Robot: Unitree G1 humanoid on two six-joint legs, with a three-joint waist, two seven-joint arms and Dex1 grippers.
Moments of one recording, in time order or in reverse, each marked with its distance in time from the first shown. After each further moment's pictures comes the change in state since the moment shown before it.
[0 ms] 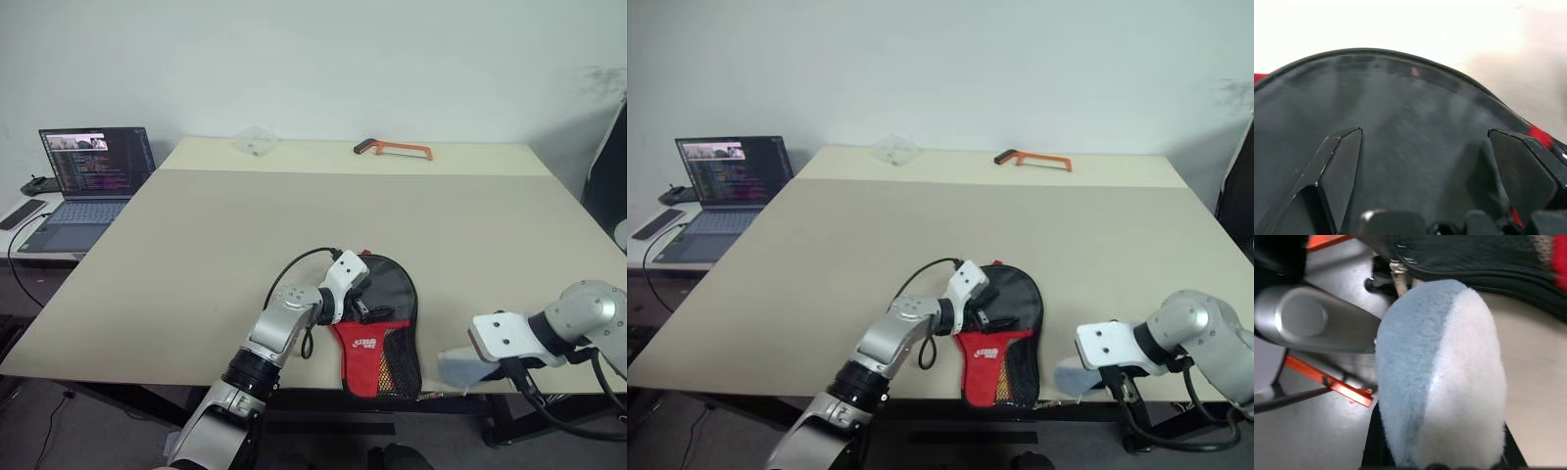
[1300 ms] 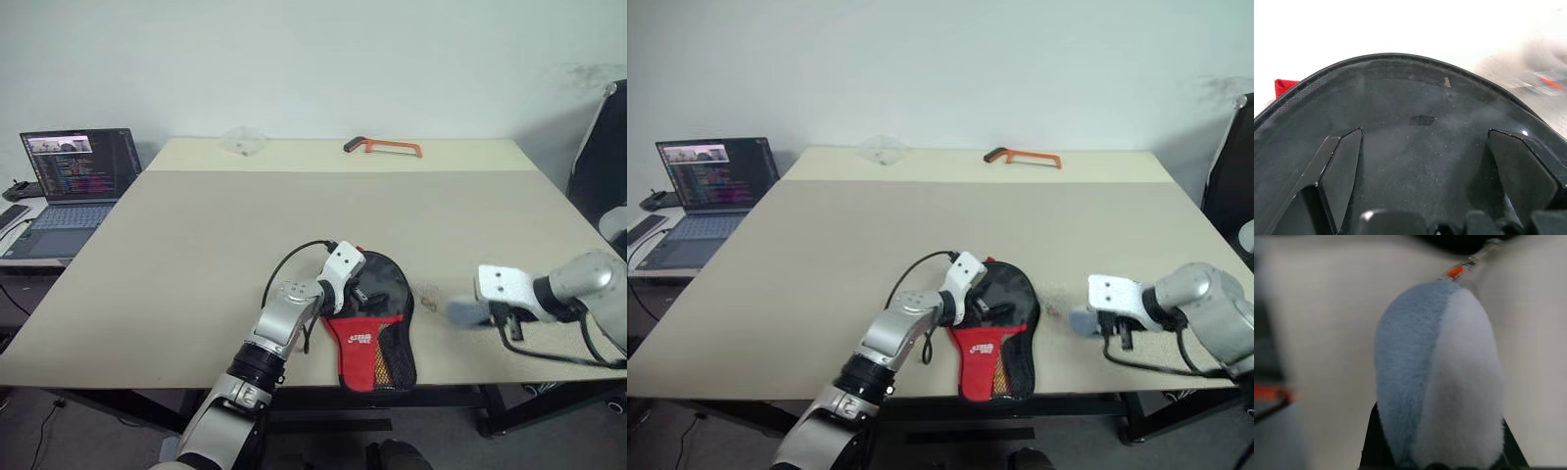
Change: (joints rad) left arm -0.050 -0.073 0.030 0.087 0.056 0.017 0.170; right arm -0.079 -0.038 0.036 0.153 -0.027 0.011 -0.081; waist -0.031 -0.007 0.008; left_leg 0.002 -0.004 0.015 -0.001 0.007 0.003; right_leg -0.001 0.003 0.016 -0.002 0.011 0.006
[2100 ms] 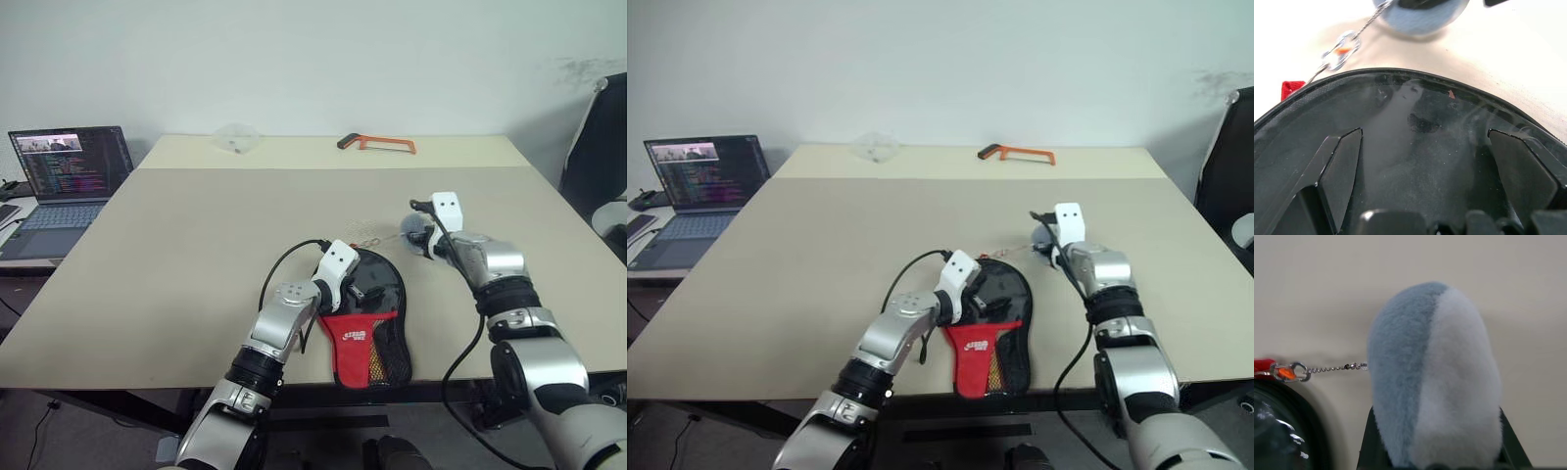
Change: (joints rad) left arm 0.030 -0.007 0.043 -0.024 0.004 -0.018 0.047; right arm -0.585 0.858 -0.323 0.920 0.064 0.335 -0.982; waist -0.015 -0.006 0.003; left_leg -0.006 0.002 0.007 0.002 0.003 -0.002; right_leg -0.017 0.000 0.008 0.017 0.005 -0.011
